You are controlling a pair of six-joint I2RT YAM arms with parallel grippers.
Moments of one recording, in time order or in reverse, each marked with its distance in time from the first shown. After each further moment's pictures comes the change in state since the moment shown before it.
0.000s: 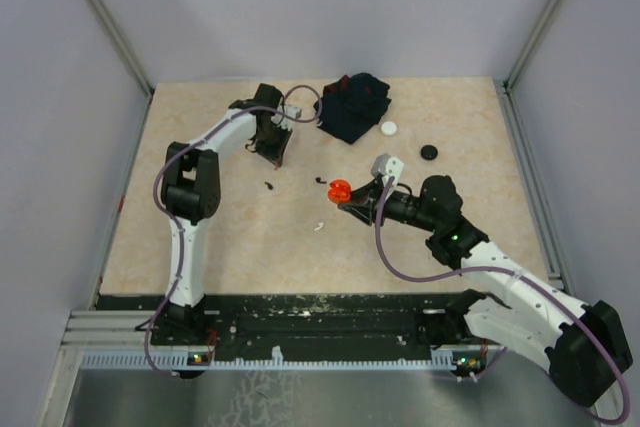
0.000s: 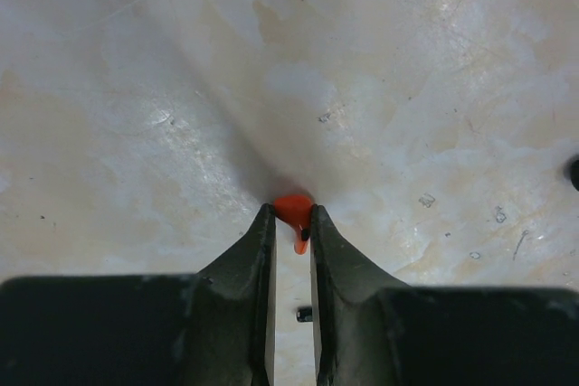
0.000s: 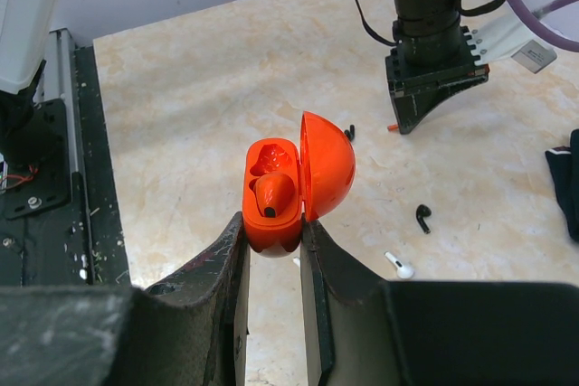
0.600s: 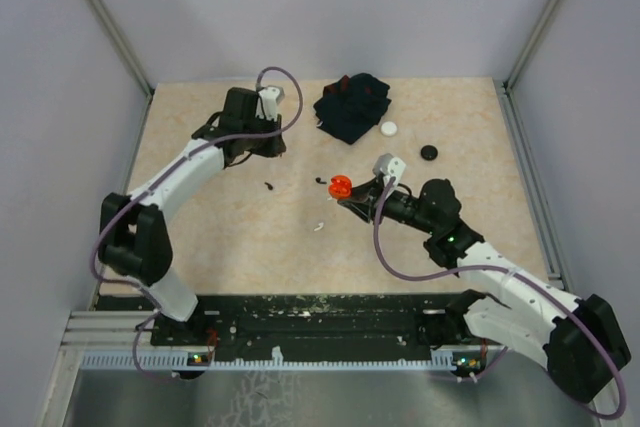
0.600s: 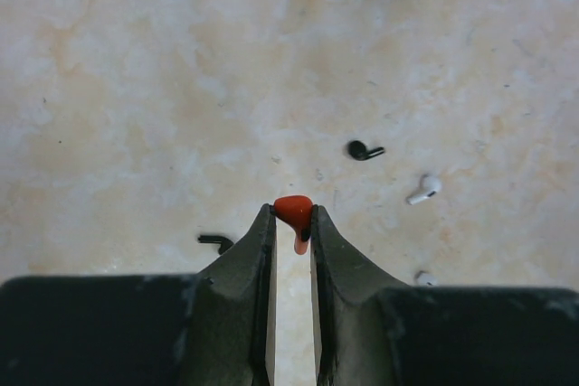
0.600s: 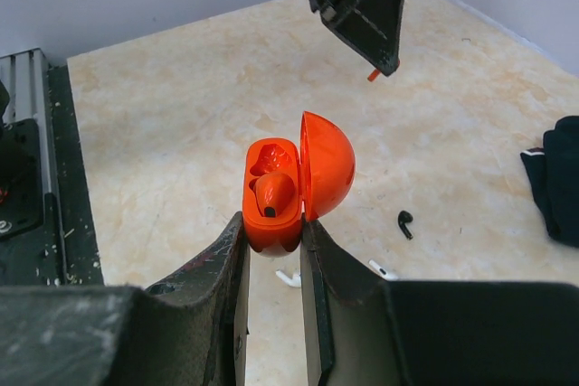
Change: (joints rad) left arm -0.042 -0.560 -0.488 0.367 0.050 -0.241; right arm 0.000 0.024 -0.032 0.096 0.051 0.021
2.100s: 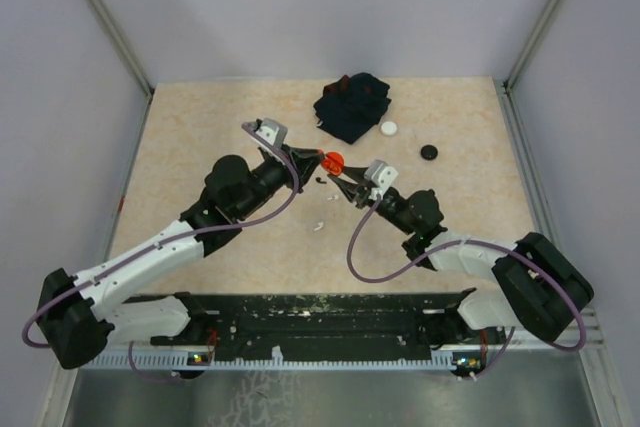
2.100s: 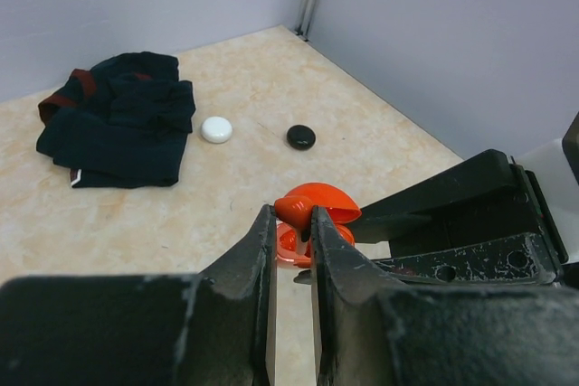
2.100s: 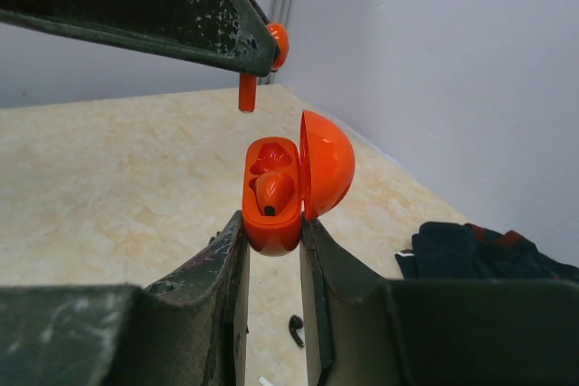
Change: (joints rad) left arm -0.430 -0.599 -0.547 0.754 -0.200 -0.162; right arm 0.079 0.370 -0.097 0.777 0.239 -0.174
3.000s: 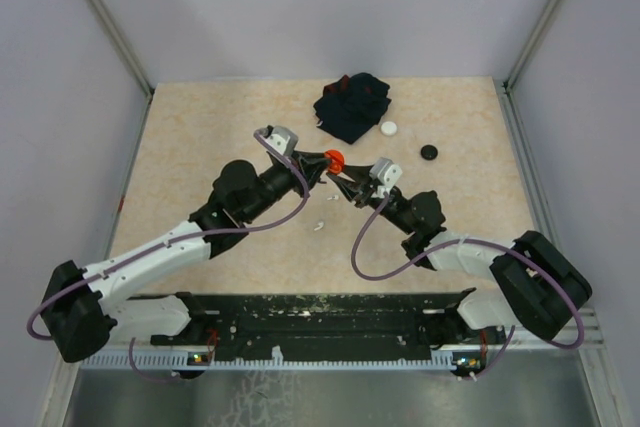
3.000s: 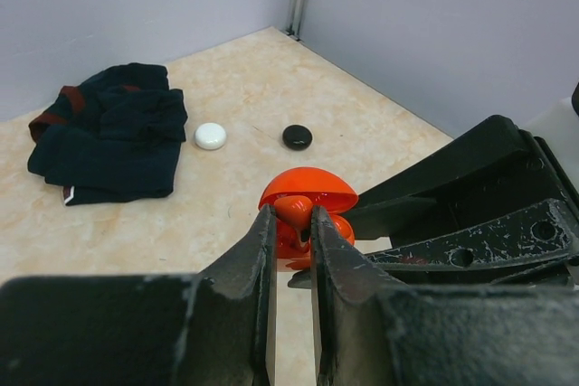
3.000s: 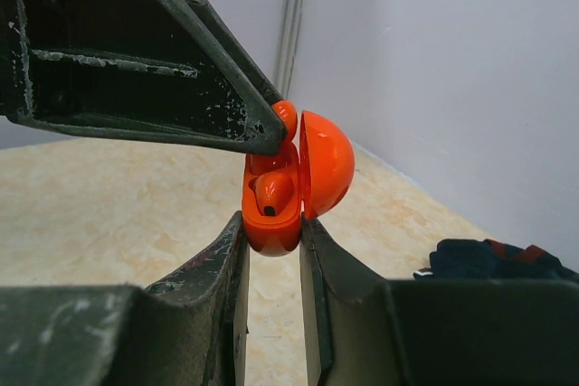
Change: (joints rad) left arm -0.036 0.042 -0.034 0.094 0.018 0.061; right arm 0.000 0.013 0.000 0.080 -0.010 0.085
